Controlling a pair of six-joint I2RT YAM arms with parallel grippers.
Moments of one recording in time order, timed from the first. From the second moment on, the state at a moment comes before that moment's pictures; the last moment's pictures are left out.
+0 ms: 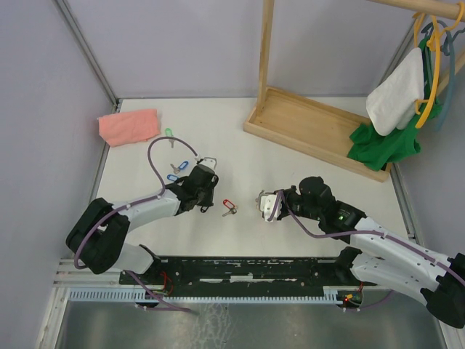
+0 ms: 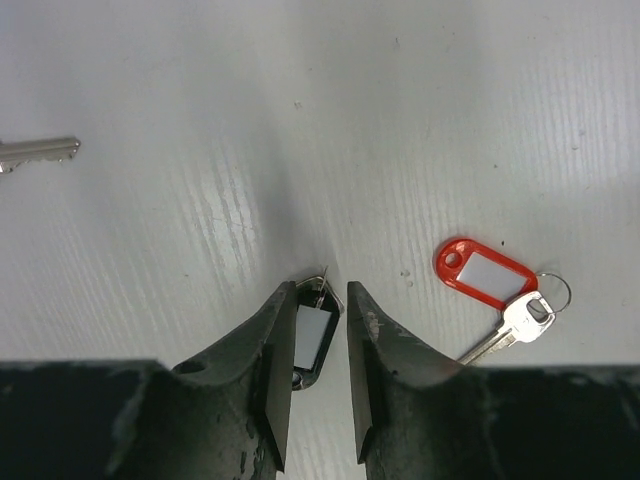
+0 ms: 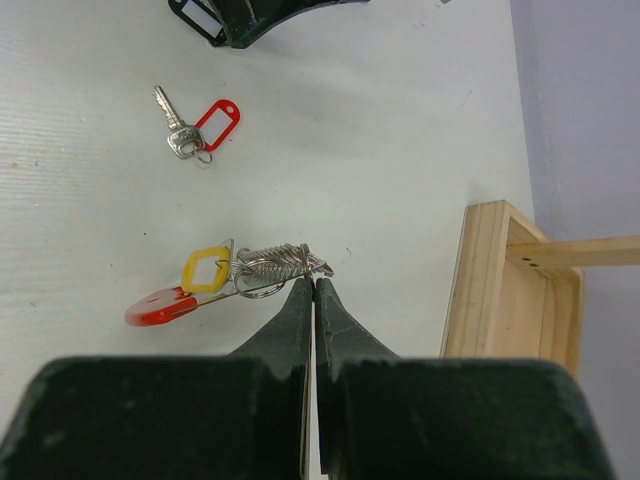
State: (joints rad) left arm -0.67 1.41 0.66 -0.16 -0.23 -0.38; right arm 0.82 0.88 0.56 -0.12 -0.24 -0.85
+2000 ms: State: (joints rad) left arm -0.64 1.26 0.53 0.05 -0.10 -0.26; right arm 0.82 0.87 0.57 -0.16 -0.29 -0.85
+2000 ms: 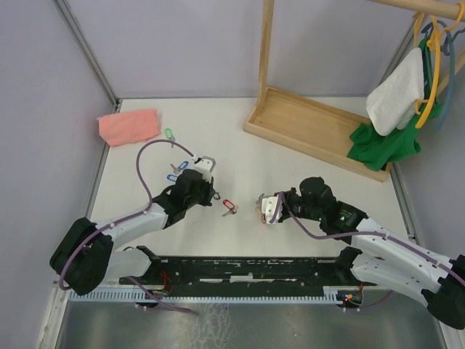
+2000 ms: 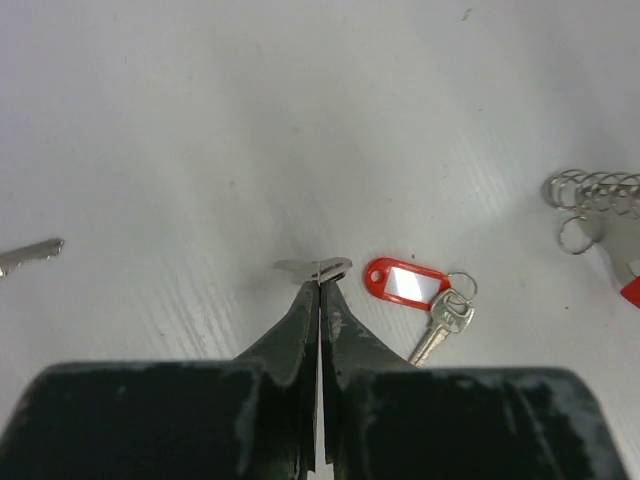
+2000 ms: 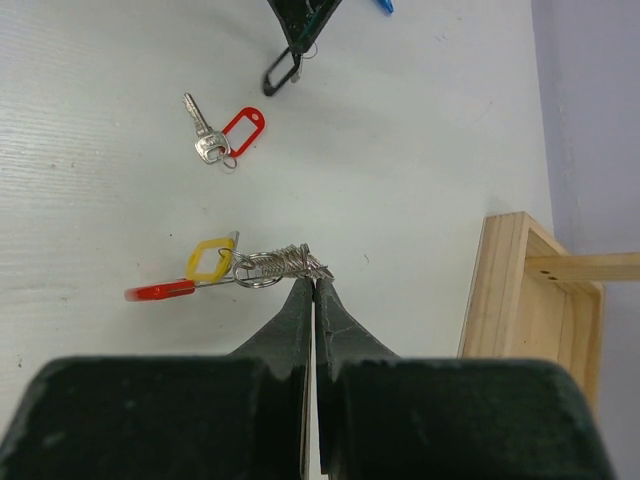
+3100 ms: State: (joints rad) left arm -0.73 1.14 0.18 1.06 0.63 0.40; right arm 0.82 0.89 0.60 -0.20 -0.41 -1.03
